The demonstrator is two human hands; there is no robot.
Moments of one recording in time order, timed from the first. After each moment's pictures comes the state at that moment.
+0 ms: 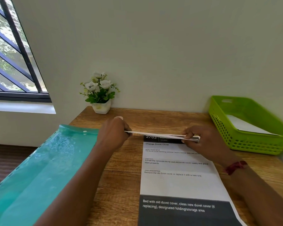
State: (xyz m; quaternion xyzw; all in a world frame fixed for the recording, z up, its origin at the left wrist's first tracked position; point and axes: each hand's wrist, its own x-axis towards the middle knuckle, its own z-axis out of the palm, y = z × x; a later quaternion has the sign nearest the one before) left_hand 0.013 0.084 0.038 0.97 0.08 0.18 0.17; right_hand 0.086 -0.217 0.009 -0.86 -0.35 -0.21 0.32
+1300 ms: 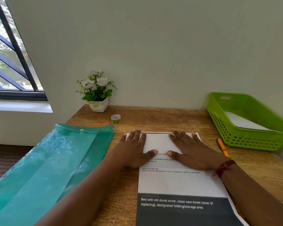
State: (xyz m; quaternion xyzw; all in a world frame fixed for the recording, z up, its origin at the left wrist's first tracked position) left_hand 0.014 0.039 -0.003 0.99 -0.04 -0.10 0.01; right_hand 0.072 -0.199 -0.008 -0.94 -0.33 0.09 0.01
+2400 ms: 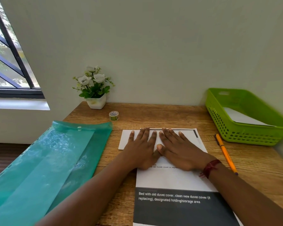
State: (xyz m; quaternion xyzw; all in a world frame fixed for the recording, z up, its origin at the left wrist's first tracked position) left_hand 0.014 0.010 -0.015 0.99 -0.09 -0.07 0.00; right_hand 0.051 -0.168 -0.013 -0.94 -0.33 0.09 0.06
